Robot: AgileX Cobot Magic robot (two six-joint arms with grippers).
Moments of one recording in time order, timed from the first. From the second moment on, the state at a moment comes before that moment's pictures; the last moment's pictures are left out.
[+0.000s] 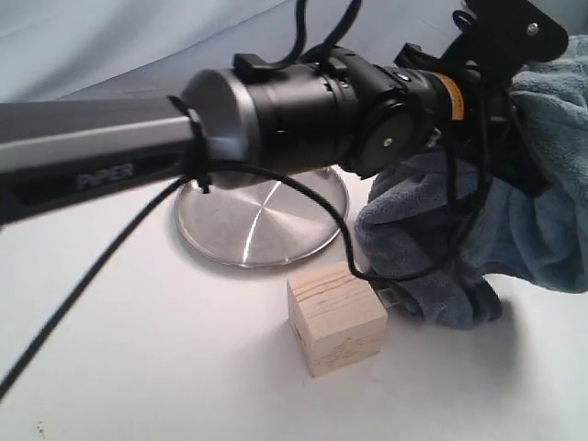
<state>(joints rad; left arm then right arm) -0.95 2.11 -1.74 0.09 0.16 0.15 -0.08 0.01 0.00 0.38 0.01 0.09</state>
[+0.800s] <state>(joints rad) -1.09 2.54 -2.20 0.05 0.71 0.16 -0.08 0.01 0.00 0.38 0.01 0.09</state>
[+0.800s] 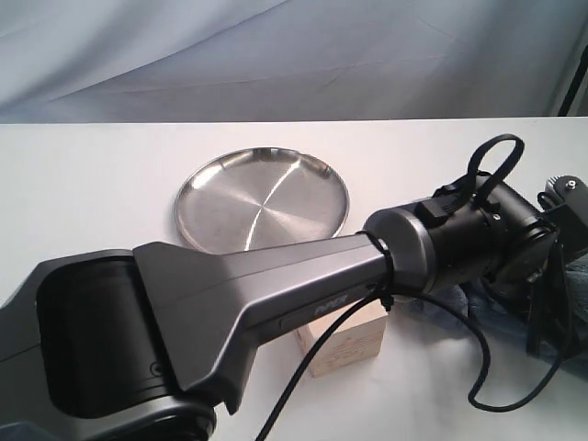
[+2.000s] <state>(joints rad) -1.09 2.43 -2.21 0.10 0.95 -0.13 -0.08 0.01 0.00 0.38 0.01 0.09</state>
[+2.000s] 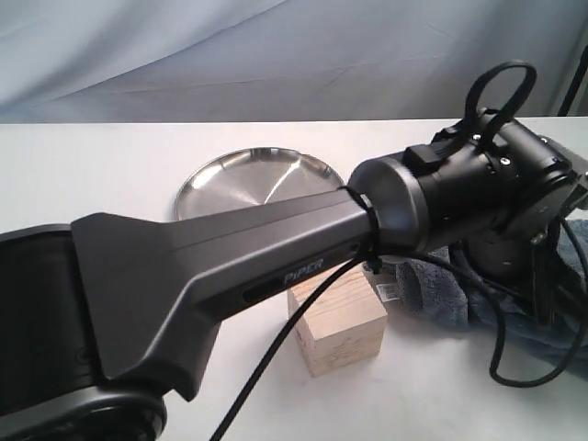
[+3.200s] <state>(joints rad) -0.84 2.14 -2.07 -0.05 1.22 0.11 -0.08 0.01 0.00 0.38 0.01 0.09</state>
